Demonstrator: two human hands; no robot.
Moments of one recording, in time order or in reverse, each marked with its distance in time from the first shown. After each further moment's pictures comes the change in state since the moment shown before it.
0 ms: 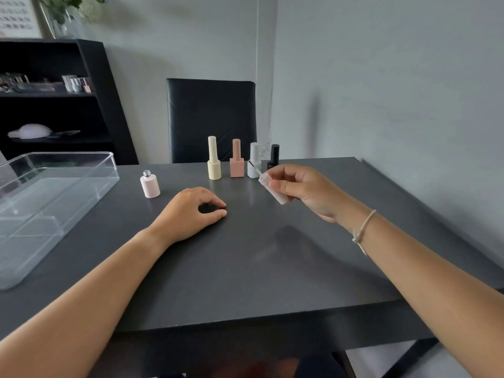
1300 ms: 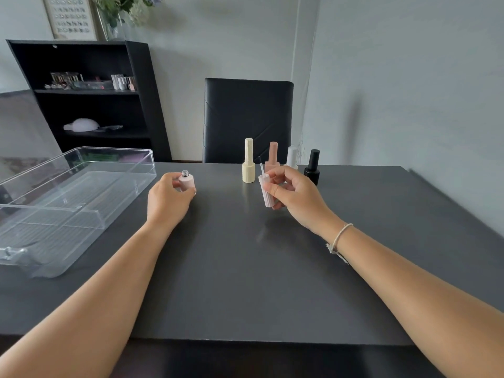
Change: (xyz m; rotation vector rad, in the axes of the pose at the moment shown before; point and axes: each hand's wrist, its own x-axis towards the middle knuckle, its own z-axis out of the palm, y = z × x) left_hand -0.001 -0.057 -0.032 -0.161 0.560 -0.626; right_hand 0.056 0.015 0.064 0.034 0.185 -0.103
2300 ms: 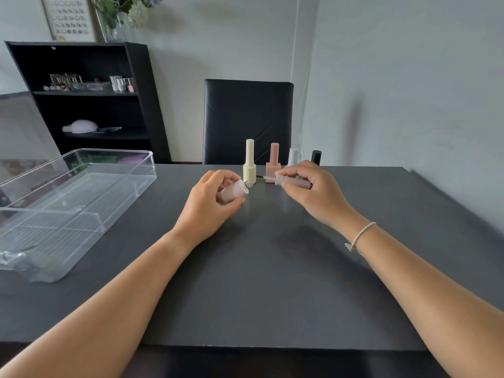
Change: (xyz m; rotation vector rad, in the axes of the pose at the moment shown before) left_hand -0.037 0.032 0.016 -0.126 -0.261 0.527; right_hand -0.002 -0.007 -0.023 -0.270 0.055 -0.097
